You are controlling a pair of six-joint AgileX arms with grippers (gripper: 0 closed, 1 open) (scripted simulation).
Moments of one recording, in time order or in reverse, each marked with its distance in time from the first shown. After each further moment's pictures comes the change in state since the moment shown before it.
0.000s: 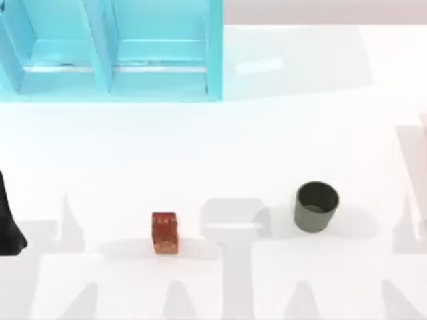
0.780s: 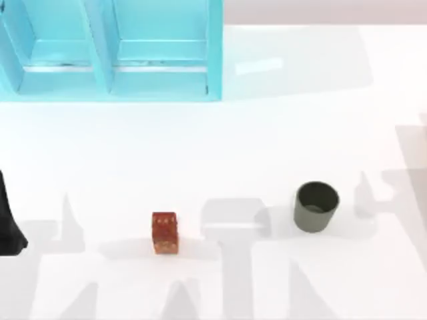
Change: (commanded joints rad) left arm 0.000 0.000 0.000 0.000 0.000 0.000; right arm 0.217 0.577 0.558 -0.347 0.002 0.222
